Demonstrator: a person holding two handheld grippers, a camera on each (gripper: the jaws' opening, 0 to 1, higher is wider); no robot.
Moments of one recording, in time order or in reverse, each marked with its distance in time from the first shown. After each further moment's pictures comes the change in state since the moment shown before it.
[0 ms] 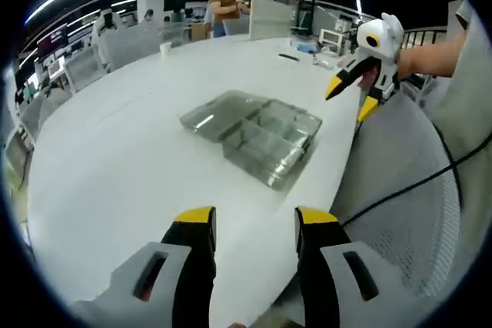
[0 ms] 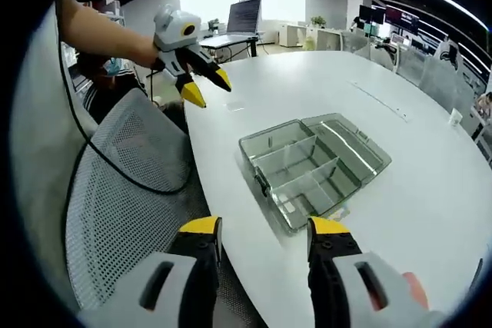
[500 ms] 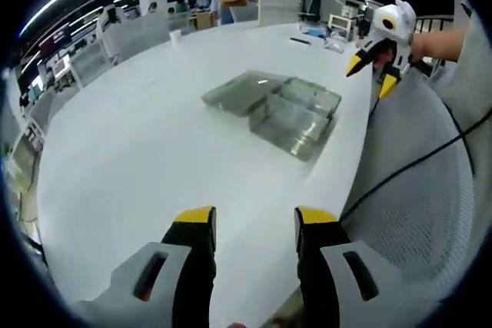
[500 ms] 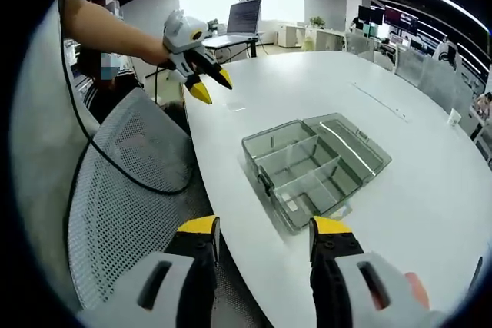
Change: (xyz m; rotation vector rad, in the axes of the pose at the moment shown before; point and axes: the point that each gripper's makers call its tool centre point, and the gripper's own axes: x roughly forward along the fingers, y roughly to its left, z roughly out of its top) left arm -0.011 0.033 -0.027 0.022 0.071 0.053; right arm -0.002 0.004 0.002 -0.003 -0.003 -0.008
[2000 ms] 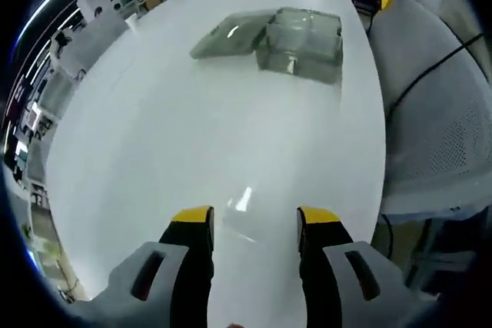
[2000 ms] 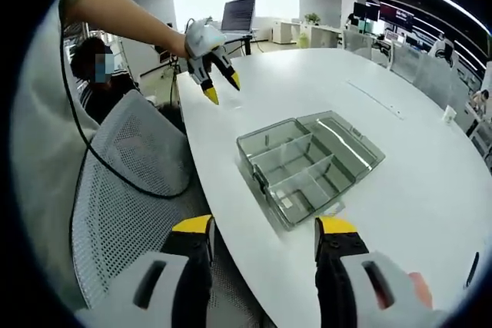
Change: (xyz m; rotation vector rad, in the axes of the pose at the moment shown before) left arm 0.024 0.062 -0.042 0.341 0.283 -0.071; right arm -0.008 -0.005 -0.001 0.015 0.029 -0.026
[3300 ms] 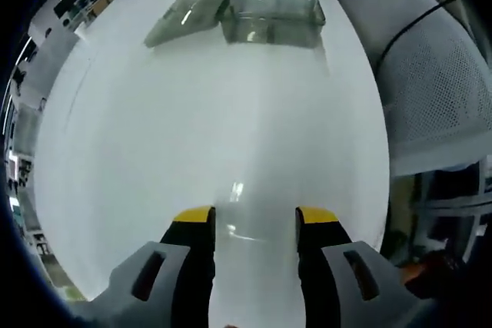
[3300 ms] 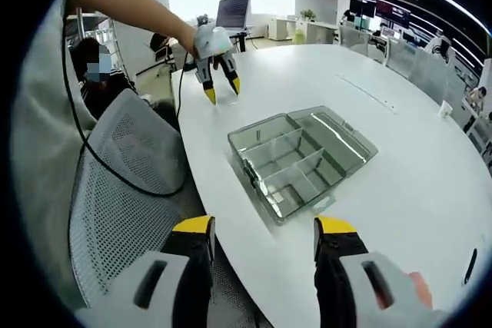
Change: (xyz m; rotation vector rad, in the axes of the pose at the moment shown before) left arm 0.022 0.002 -0.009 0.199 0.139 -0.163; right arm -0.003 -0.011 -0.004 0.015 0.016 -0.017
